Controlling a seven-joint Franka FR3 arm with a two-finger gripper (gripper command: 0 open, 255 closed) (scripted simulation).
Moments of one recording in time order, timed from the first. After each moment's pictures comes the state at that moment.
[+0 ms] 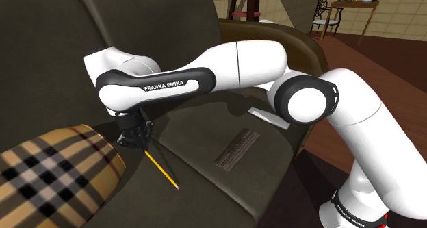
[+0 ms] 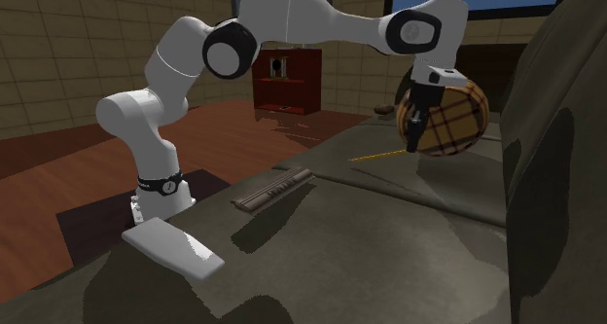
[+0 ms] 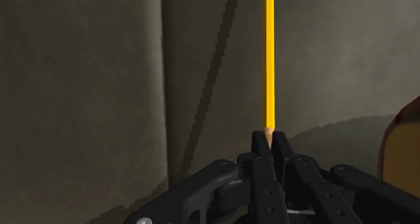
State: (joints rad) arm 0.42 0.81 0.40 -0.94 -0.26 1.60 0.59
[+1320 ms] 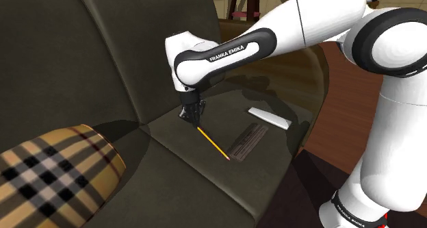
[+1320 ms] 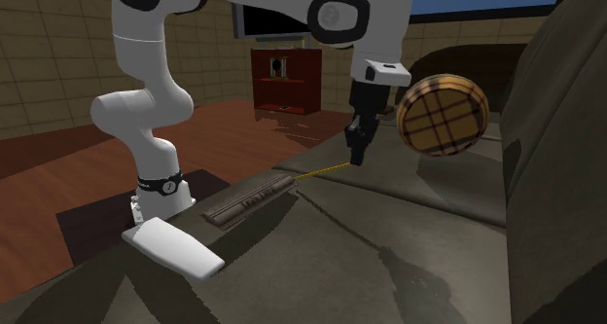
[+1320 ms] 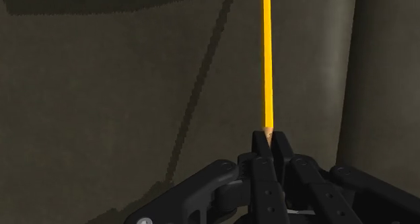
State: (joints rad) arm 0.03 0.24 0.40 -1.77 -0.10 1.88 0.32
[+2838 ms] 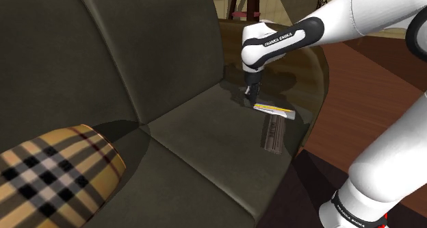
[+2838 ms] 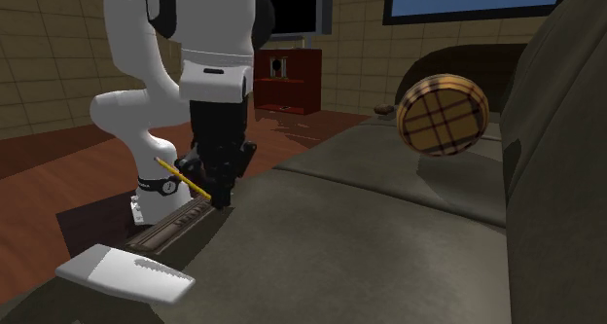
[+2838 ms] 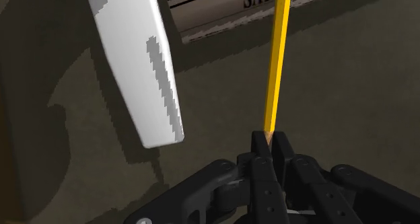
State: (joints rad) arm -0.27 -0.09 0.15 -2.17 -0.05 1.99 -0.25
